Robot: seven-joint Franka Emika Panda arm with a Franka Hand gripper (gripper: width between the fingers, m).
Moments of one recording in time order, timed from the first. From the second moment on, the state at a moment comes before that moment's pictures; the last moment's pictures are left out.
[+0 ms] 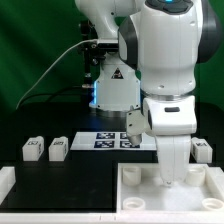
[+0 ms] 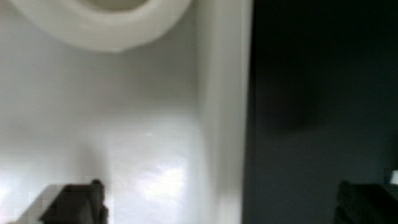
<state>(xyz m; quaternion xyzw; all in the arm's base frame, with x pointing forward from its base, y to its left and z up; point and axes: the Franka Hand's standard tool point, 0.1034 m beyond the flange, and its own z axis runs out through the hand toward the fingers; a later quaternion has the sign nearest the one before) 0.496 0.072 0.024 -0.74 -0.67 0.04 0.07</state>
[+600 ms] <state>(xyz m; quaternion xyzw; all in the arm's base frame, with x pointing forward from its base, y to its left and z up) 0.465 0.113 0.038 -0.92 -0.38 0.05 0.08</state>
